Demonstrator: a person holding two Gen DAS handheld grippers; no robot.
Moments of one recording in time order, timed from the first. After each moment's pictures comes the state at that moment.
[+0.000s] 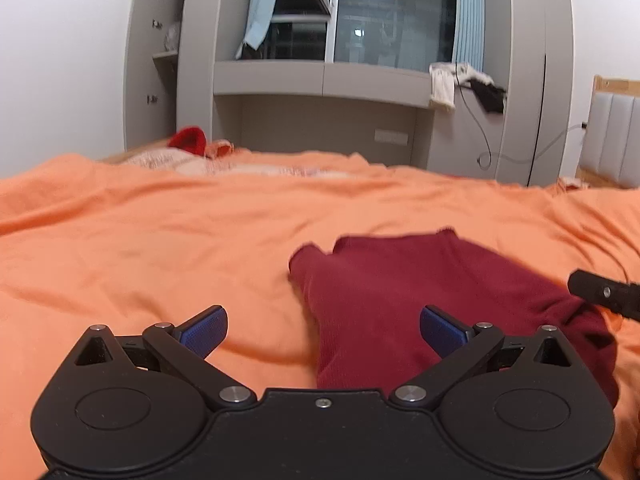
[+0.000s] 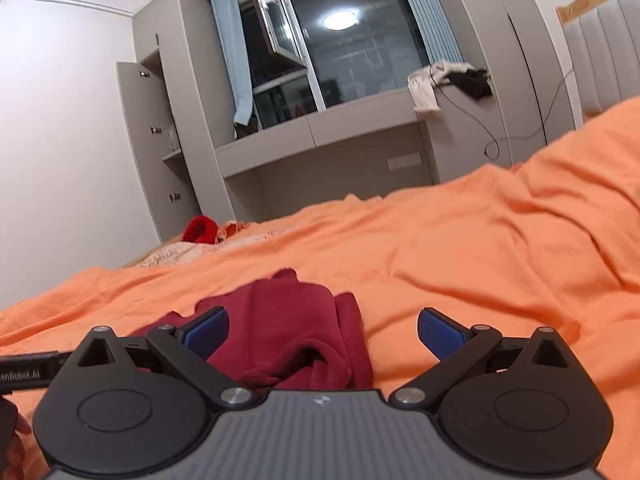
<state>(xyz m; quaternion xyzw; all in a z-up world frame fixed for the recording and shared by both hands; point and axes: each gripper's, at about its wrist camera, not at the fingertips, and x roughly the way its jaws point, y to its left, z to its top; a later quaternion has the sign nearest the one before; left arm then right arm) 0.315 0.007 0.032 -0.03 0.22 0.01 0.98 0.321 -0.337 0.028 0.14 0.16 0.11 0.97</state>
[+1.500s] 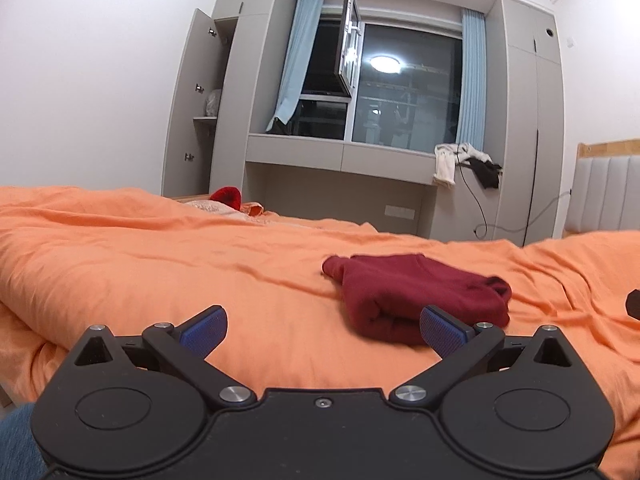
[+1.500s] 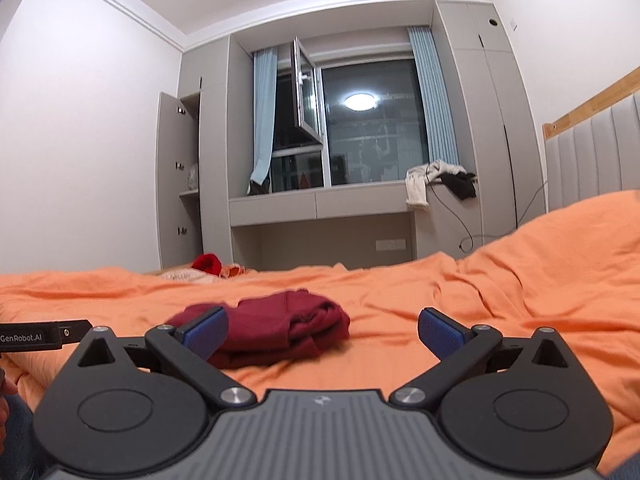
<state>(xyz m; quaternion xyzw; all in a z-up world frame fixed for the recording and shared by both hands) 0.073 0.020 0.022 -0.05 0.10 0.03 0.99 0.066 -0.330 0.042 0.05 0.05 0.08 0.99</state>
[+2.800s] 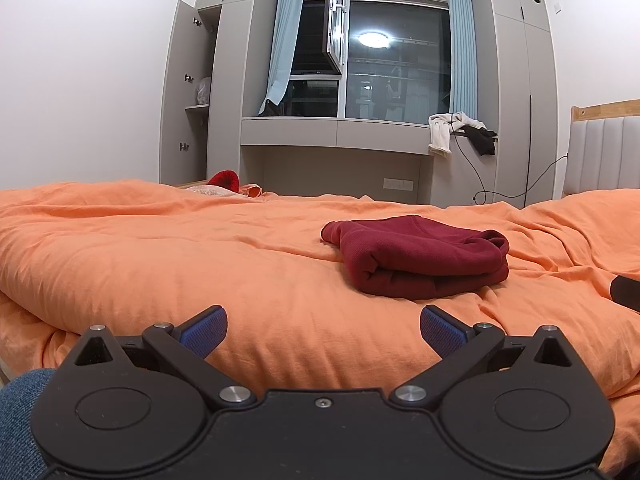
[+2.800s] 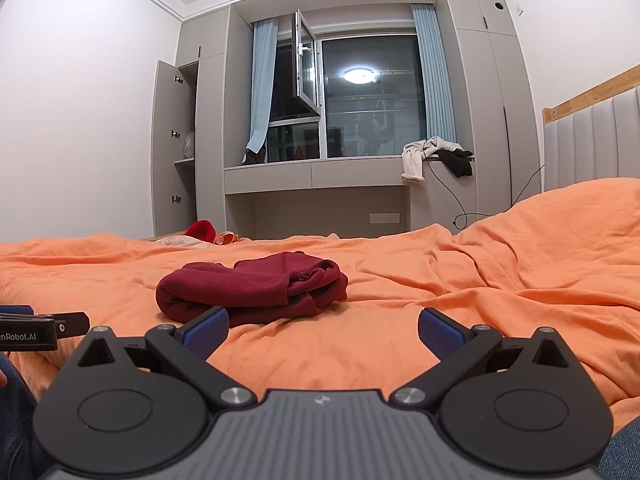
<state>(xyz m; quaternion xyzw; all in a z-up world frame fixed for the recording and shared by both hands) 0.059 0.010 0.005 -0.02 0.13 0.03 0.99 0.063 -0.328 0.024 0.03 0.08 0.07 0.99</state>
